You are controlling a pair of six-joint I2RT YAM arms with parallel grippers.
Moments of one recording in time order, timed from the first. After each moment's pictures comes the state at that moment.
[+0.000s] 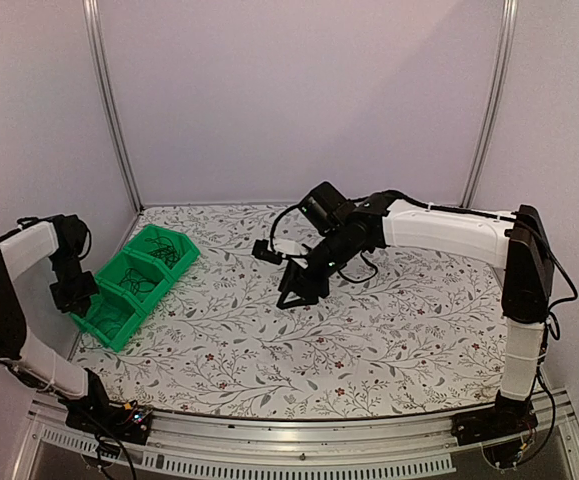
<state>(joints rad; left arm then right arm) 0.24 1.38 0.97 -1.10 -0.29 -0.51 0.89 1.98 1.69 -0.72 -0.51 -0.45</state>
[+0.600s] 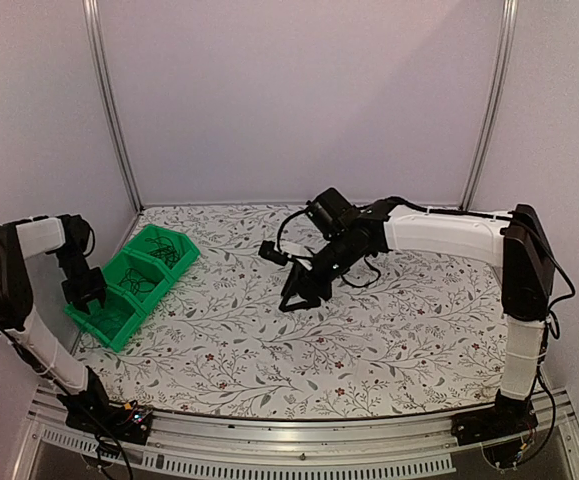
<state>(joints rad) 0.30 1.58 1.03 -0.94 -0.15 -0.41 0.87 1.98 1.62 -0.66 -0.59 -0.39</state>
